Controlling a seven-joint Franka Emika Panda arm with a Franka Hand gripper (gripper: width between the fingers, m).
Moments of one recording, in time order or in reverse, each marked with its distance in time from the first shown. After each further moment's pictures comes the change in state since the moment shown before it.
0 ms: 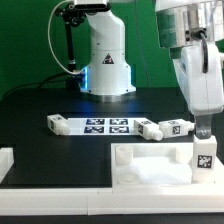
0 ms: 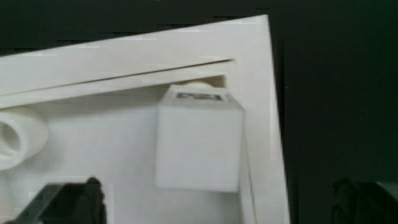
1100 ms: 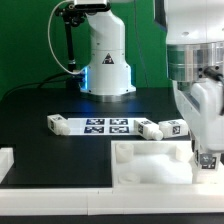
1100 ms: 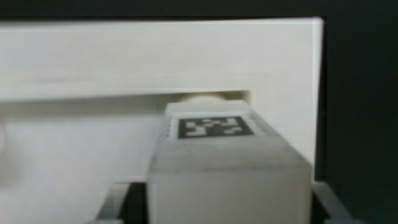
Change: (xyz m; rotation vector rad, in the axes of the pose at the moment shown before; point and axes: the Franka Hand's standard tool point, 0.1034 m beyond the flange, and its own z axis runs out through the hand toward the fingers) arm 0.001 0.004 0.041 -0.037 0.041 -0.016
